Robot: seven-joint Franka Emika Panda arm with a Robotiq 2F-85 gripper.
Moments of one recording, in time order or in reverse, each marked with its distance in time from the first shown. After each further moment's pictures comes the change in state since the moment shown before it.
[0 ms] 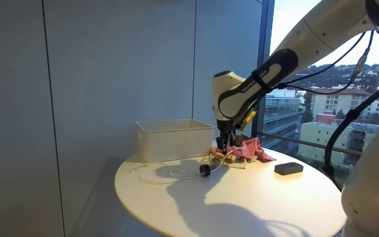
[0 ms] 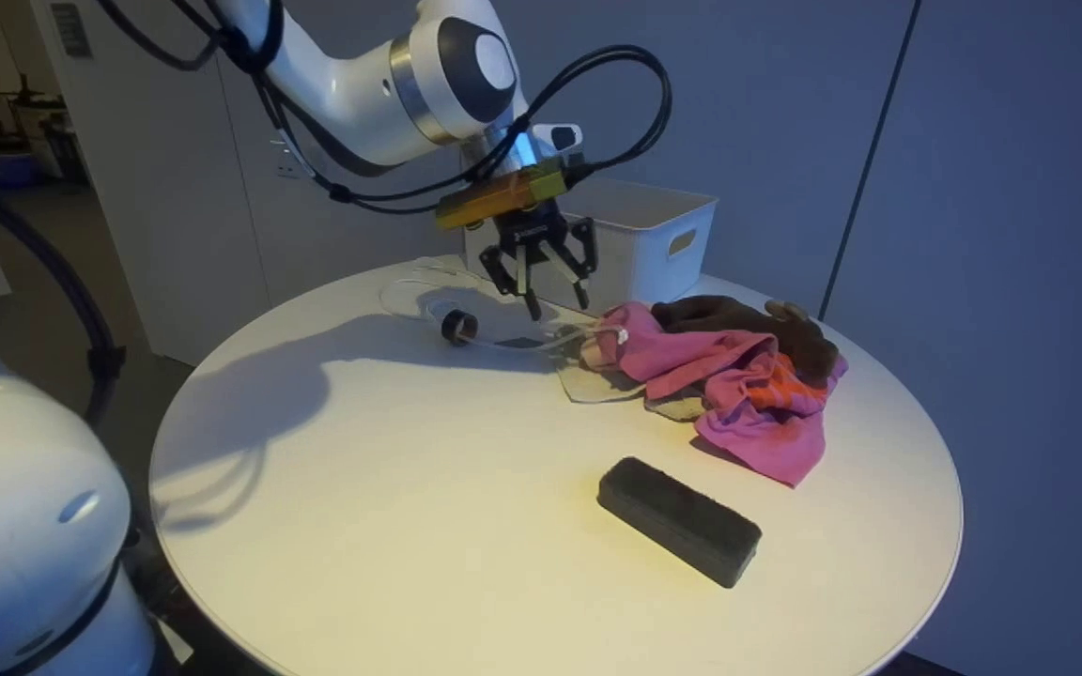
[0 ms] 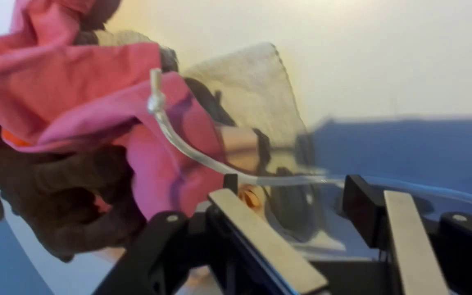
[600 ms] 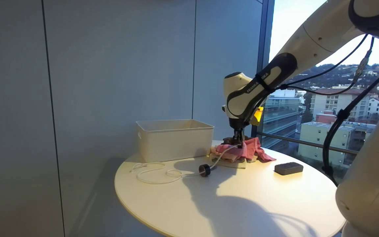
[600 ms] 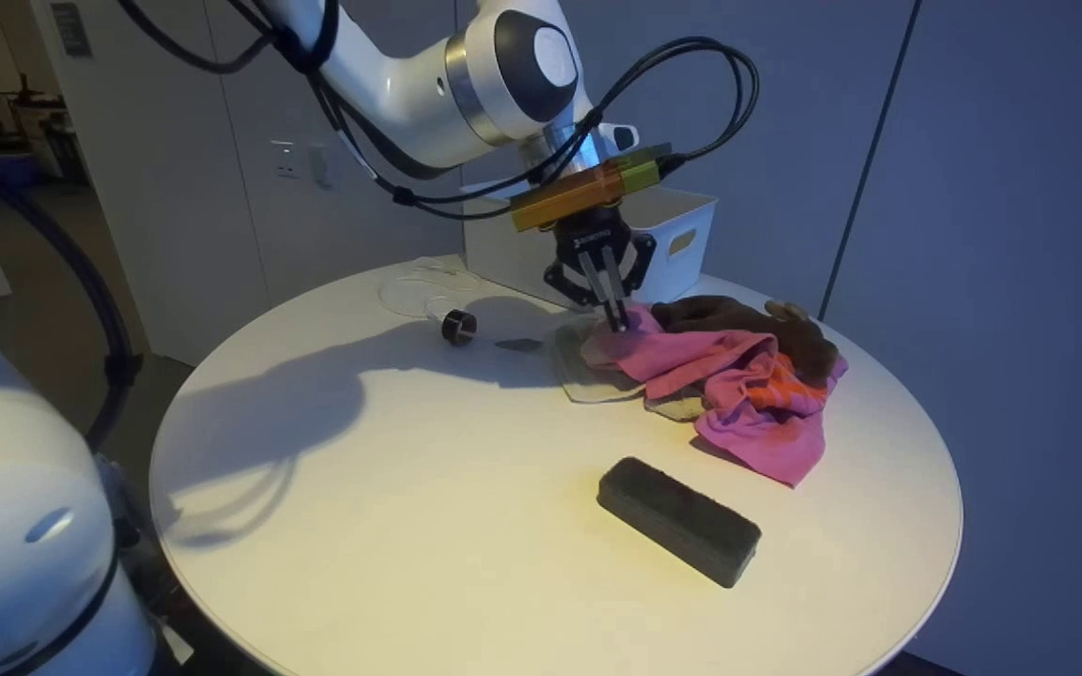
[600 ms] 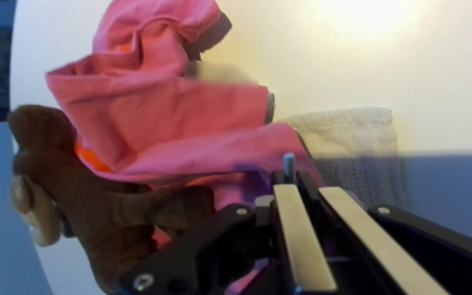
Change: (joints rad) arm -0.089 0.047 -0.068 0.059 -0.042 -0.007 -0.272
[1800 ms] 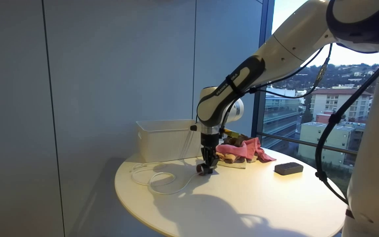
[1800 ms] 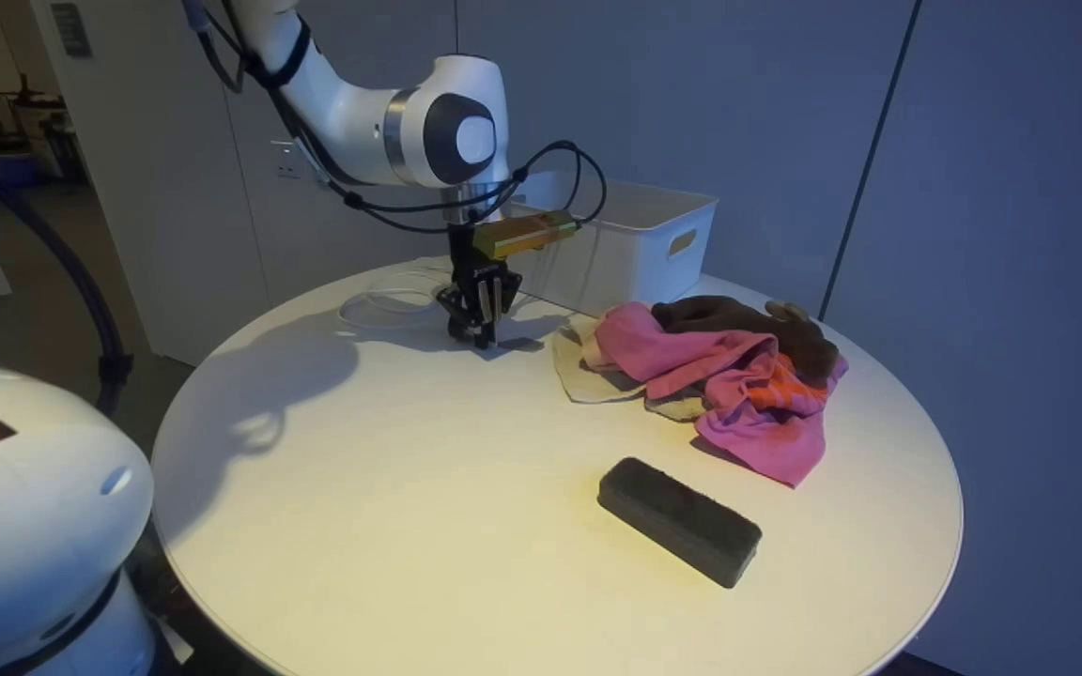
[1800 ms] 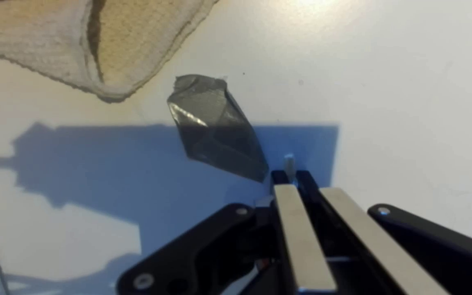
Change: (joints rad) arm 0.213 0.133 0.054 -0.009 0.443 0.005 -0.868
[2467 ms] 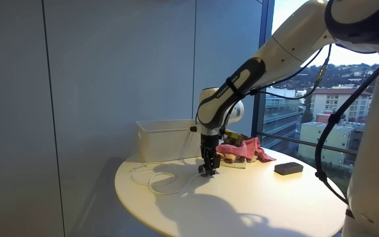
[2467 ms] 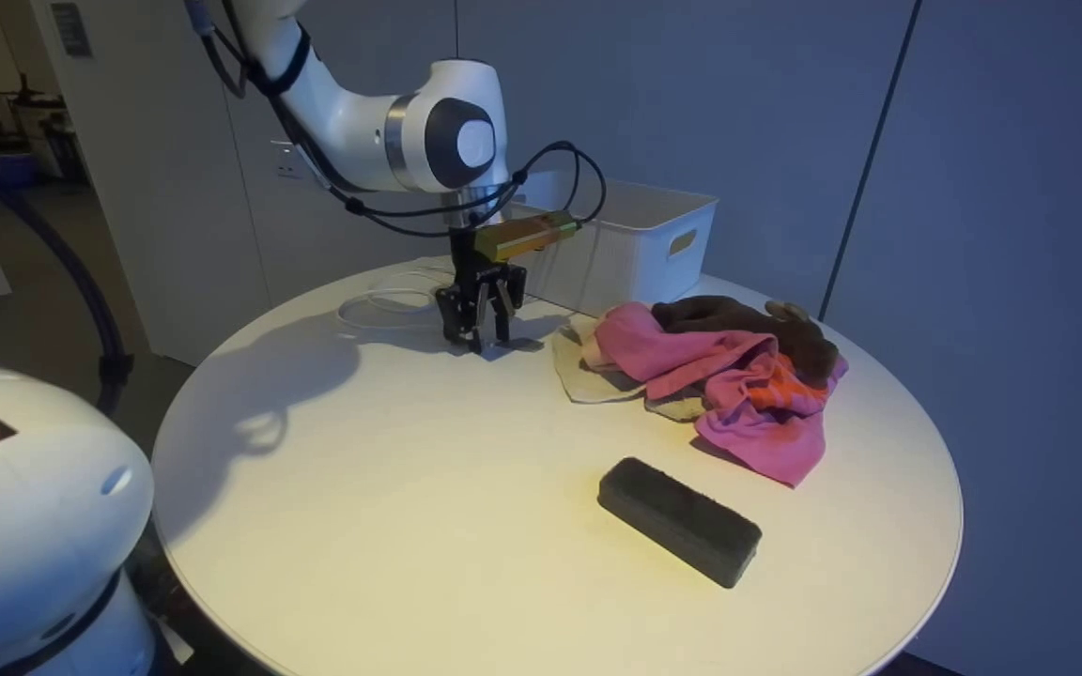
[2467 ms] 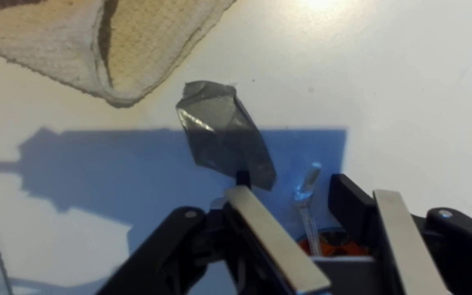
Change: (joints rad) arm 0.002 0.007 -0.003 -0.007 -0.034 0.027 0.009
